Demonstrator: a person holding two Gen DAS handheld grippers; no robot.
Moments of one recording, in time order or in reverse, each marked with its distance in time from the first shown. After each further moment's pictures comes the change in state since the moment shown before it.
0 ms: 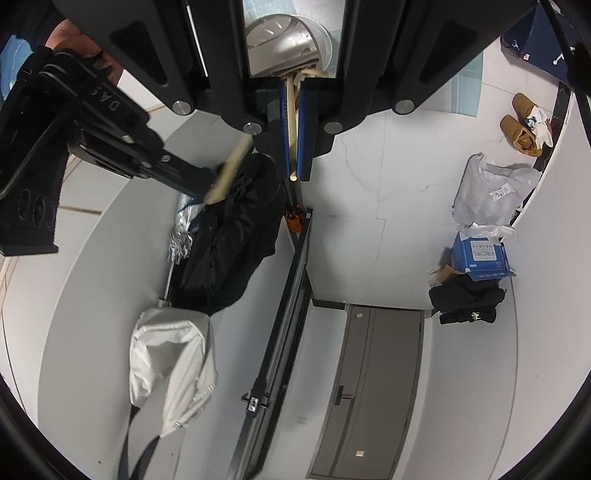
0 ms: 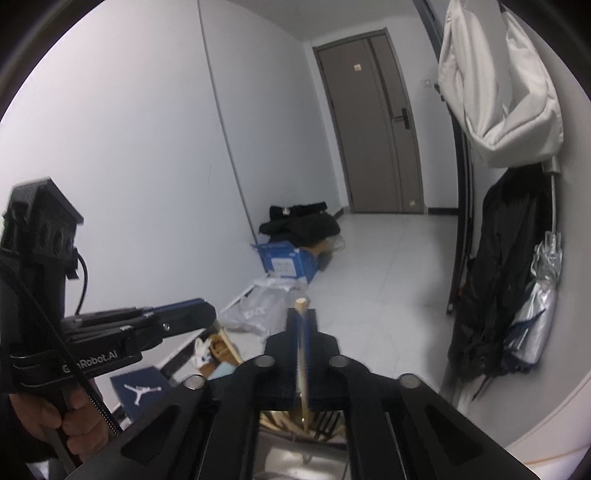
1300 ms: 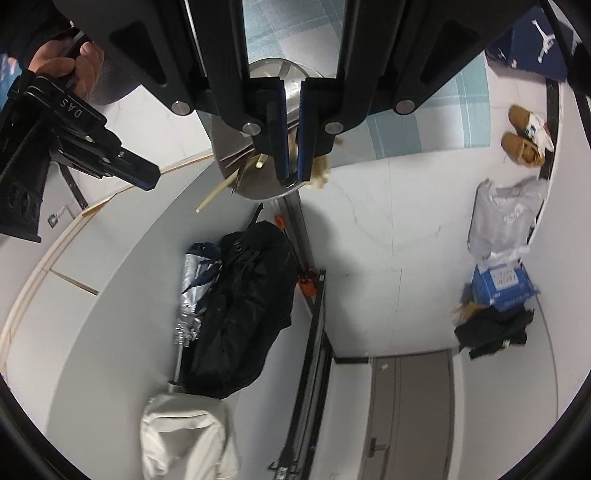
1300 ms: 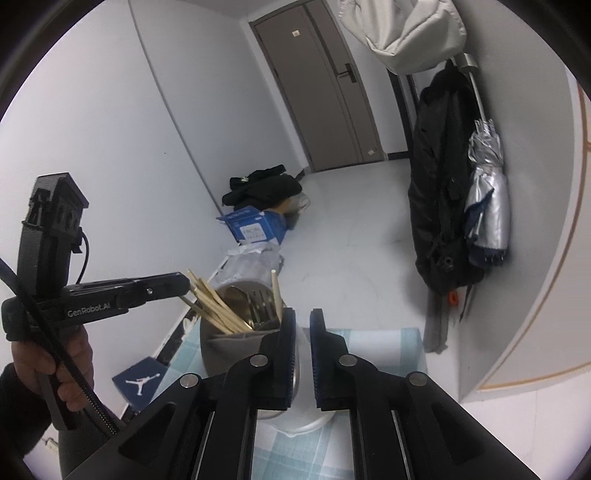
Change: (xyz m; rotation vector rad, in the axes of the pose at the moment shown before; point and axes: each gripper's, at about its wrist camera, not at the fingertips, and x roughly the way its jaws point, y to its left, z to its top) left arm 0.026 -0.003 -0.029 0.116 0.232 -0.048; right arm -0.035 -0.045 -0.080 0.214 0.111 -0.091
